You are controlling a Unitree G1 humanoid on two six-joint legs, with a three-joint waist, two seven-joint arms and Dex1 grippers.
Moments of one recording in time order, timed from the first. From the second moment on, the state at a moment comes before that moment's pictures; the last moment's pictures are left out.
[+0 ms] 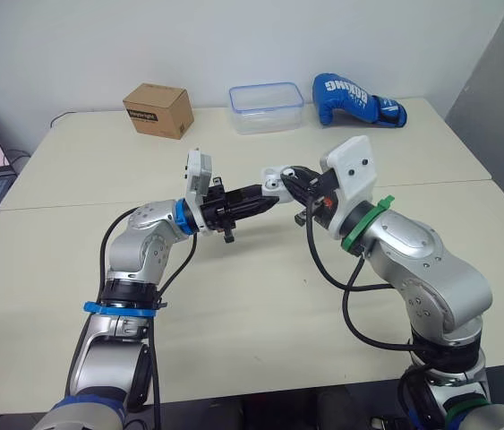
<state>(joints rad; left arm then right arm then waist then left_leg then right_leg) -0.70 0.38 0.03 0.24 -0.55 0.34 -1.22 -0.61 -0.23 0.12 -0.67 0.29 1.02 0.26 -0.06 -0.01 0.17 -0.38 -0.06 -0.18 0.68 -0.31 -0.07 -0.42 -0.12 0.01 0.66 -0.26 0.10</state>
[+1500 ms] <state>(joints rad) -0.65 0.44 0.05 0.13 -0.60 0.40 -1.27 -0.89 -0.61 0.07 -0.13 0.61 0.95 0.81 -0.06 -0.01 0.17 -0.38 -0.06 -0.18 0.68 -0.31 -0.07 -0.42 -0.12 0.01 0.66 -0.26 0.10</state>
